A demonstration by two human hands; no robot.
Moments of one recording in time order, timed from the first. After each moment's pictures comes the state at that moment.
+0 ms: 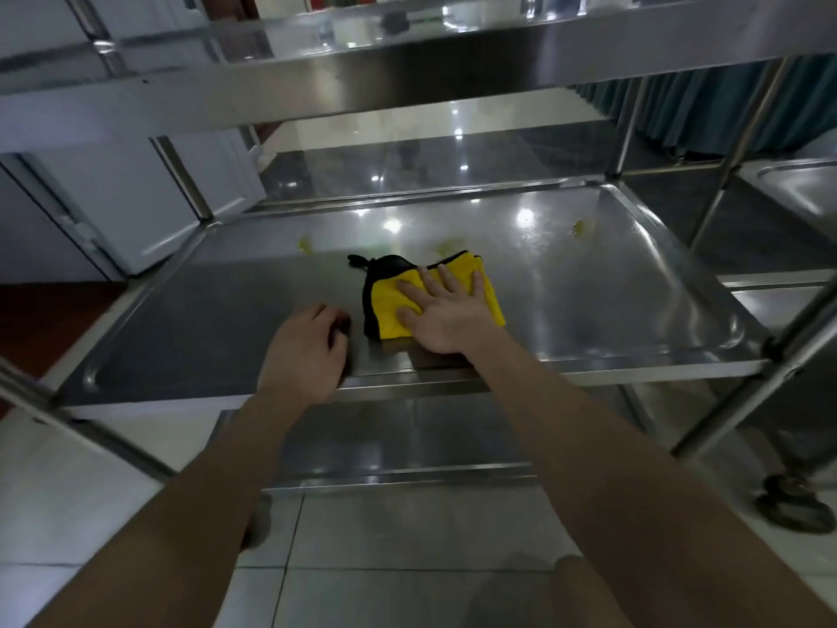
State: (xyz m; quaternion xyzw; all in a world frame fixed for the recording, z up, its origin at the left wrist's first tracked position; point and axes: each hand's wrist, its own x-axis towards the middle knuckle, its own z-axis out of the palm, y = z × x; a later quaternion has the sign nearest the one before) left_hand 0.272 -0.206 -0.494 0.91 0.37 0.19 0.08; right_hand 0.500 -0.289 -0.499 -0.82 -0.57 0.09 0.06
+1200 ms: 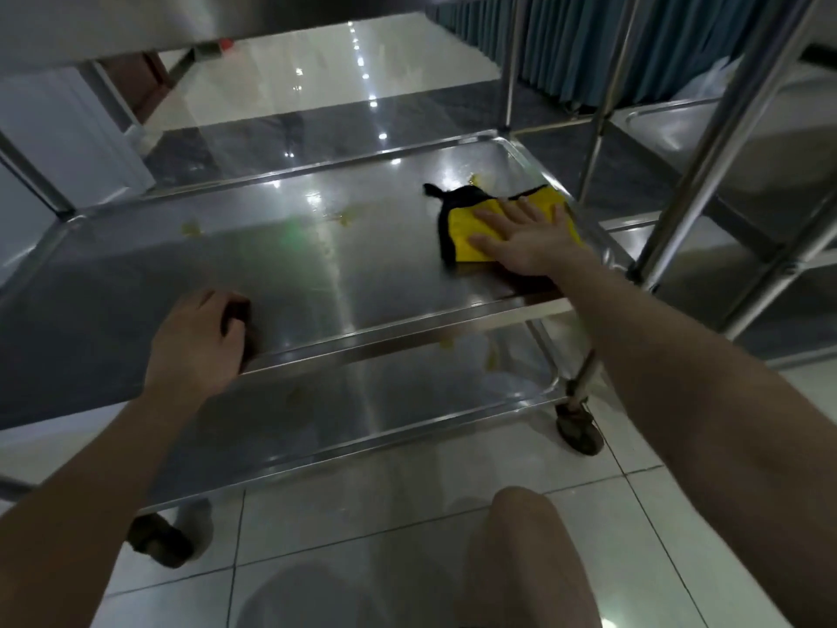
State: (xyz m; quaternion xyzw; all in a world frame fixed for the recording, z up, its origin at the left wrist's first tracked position) left_hand 0.273 -0.186 -0.510 0.91 0.36 0.19 0.03; right_hand 0.686 -0.446 -0.492 -0.91 -0.40 0.09 0.06
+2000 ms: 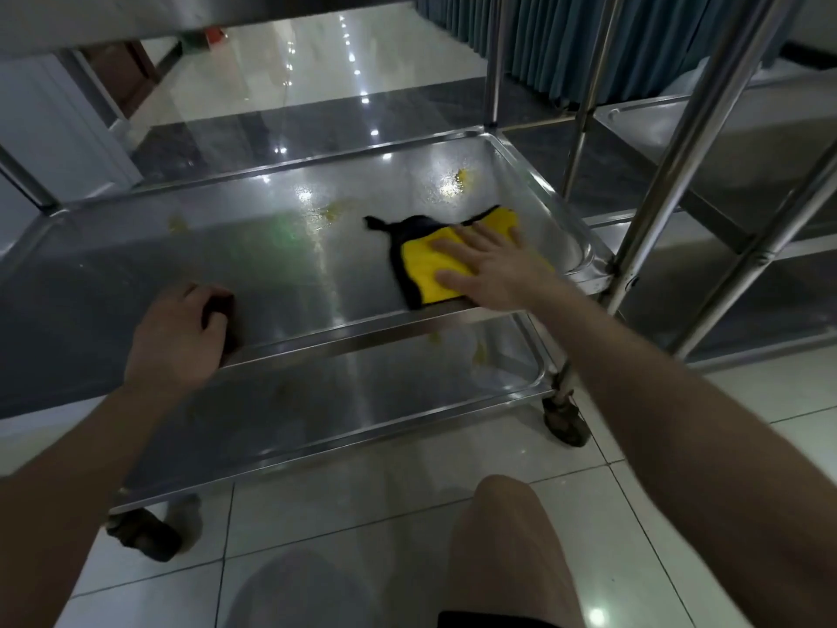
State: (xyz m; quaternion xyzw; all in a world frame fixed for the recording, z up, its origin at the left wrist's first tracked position) left_hand 0.268 -0.186 -0.510 0.91 0.36 0.18 0.04; right_hand 0.621 -0.469 -0.497 -0.87 -0.49 0.06 0.04
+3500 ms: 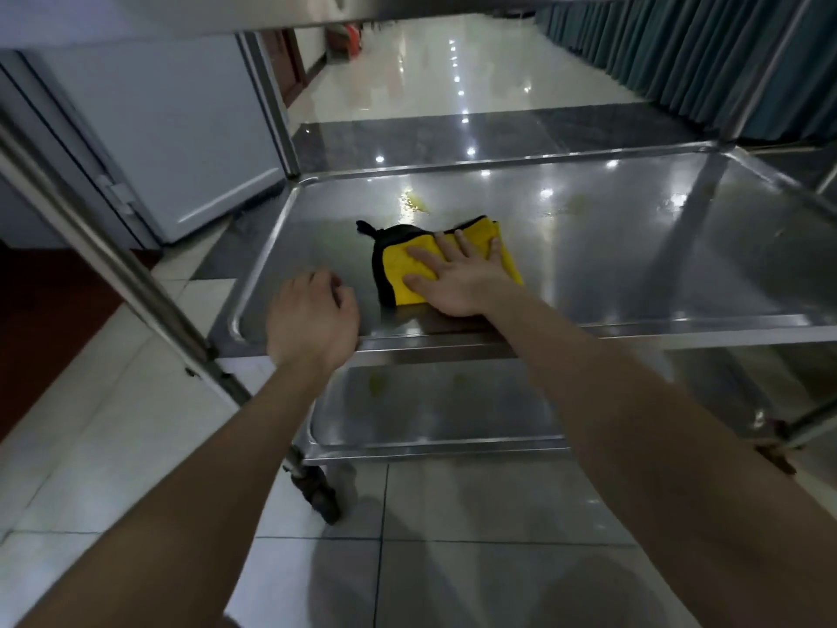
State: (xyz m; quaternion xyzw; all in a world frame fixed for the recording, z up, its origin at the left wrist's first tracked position) left_hand 0.128 -0.092 -0.507 0.84 0.47 0.28 0.03; right_hand 0.351 -0.168 -0.488 -0.82 -0.56 0.11 0.03
